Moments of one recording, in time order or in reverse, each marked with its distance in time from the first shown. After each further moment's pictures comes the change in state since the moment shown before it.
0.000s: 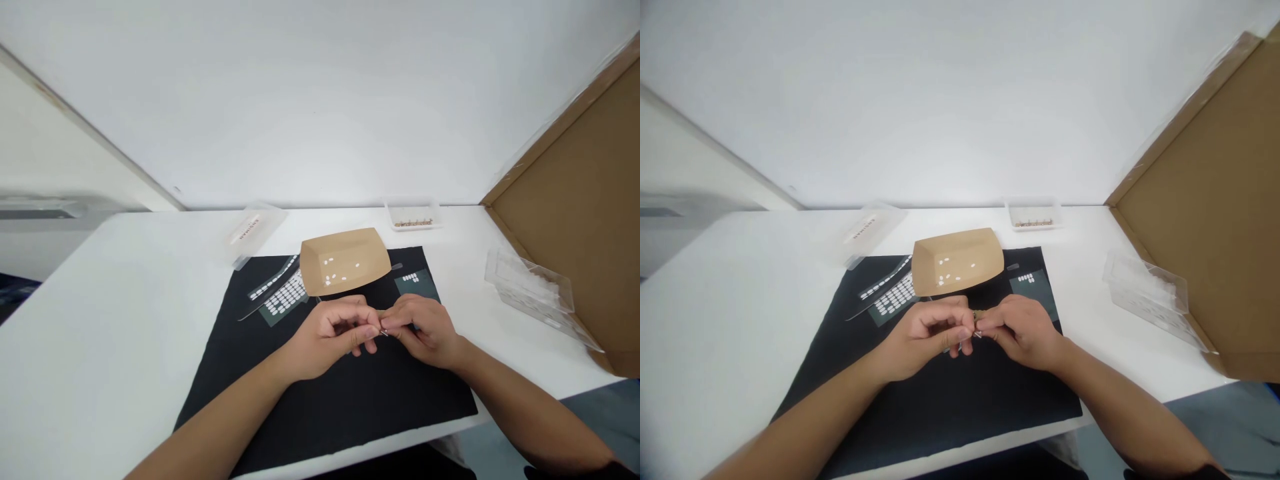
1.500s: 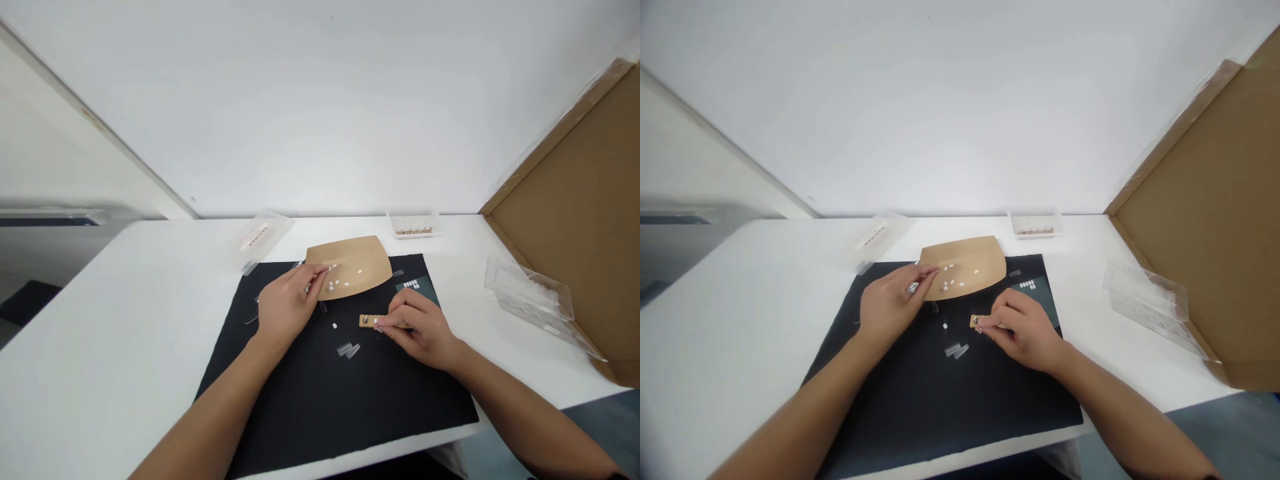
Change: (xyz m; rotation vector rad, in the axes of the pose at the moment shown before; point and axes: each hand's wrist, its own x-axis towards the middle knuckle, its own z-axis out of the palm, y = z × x) left_hand 0.006 -0.023 -0.064 1.338 0.780 0.275; right_hand 0.009 -0.005 0.000 -0.109 0.020 0.022
